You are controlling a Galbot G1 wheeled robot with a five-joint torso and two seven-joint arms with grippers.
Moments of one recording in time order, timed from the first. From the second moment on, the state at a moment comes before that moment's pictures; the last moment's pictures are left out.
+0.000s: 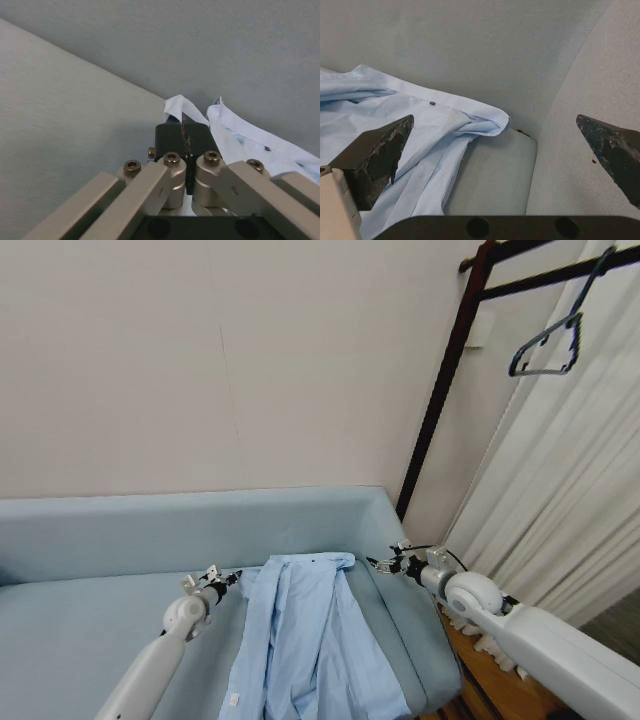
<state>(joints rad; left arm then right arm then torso) 0.90 -1.01 -0.35 -1.45 -1.25 0.41 -0.18 -0.75 0.51 -0.02 1.82 0.98 -0.35 0.04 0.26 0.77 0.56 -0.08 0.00</state>
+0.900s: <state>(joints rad) 1.07 -0.97 -0.38 -1.44 -0.60 0.28 0.09 -0.78 0.55 0.06 1.97 1.11 -0.41 0.26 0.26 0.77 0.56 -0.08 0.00</state>
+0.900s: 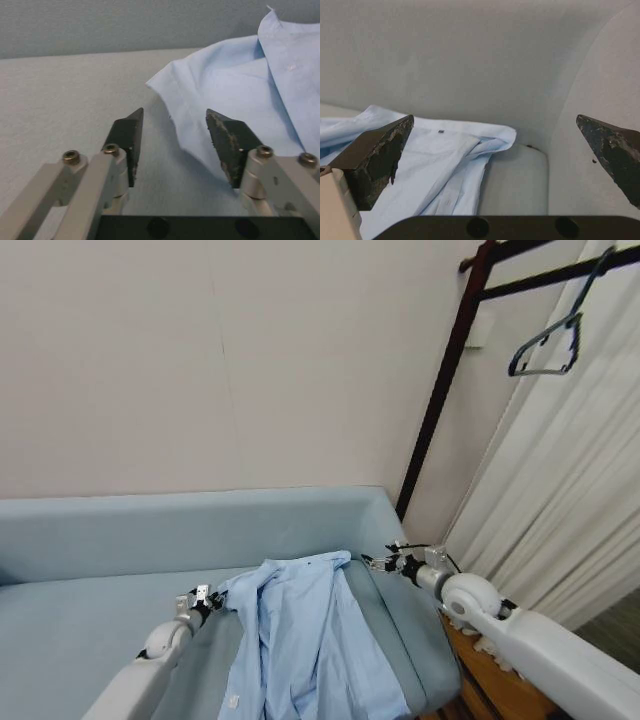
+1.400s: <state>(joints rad) 1.33 -0.91 -0.71 -1.85 -0.67 0.24 0.08 -0.57 0.60 0.07 2.19 1.32 -0.46 0.71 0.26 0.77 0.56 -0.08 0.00</state>
